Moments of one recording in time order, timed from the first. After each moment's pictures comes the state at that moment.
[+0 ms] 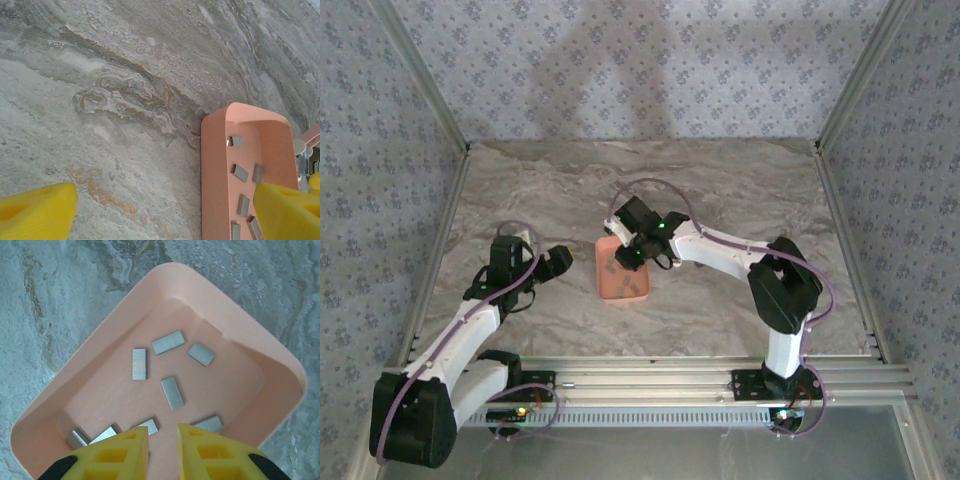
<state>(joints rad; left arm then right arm) -0.20 0.94 0.45 -0.21 0.22 -0.62 0.84 1.83 1.38 -0.58 -0.07 0.02</state>
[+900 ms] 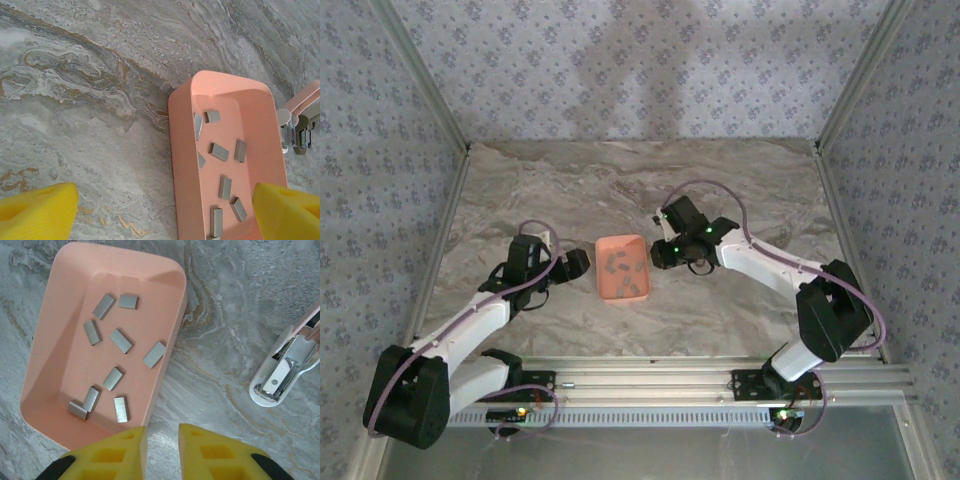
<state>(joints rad) -0.34 1.05 0.45 -0.11 0.23 -0.63 0.68 1.55 1.10 -0.56 -0.16 0.35</state>
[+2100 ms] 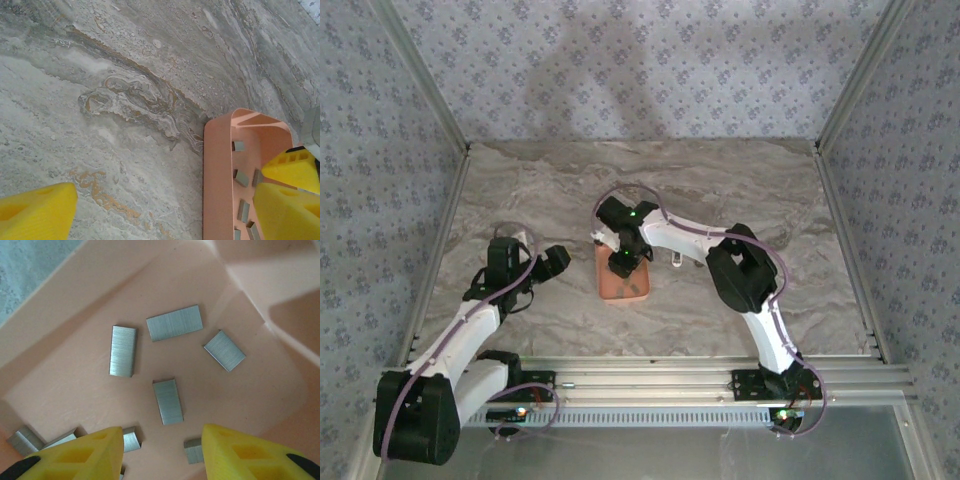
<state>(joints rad) -0.16 0.96 0.42 -0.16 0.25 -0.63 0.85 2.14 1.70 -0.90 -0.05 -0.17</state>
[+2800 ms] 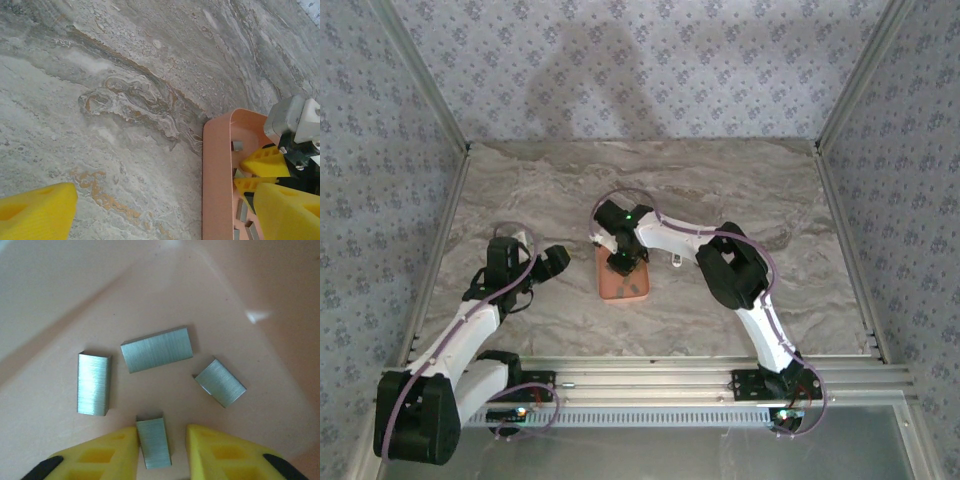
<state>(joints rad) -0.15 0.96 0.42 -0.16 0.26 -0.63 0.85 2.21 1.72 -0.85 -0.01 -0.17</state>
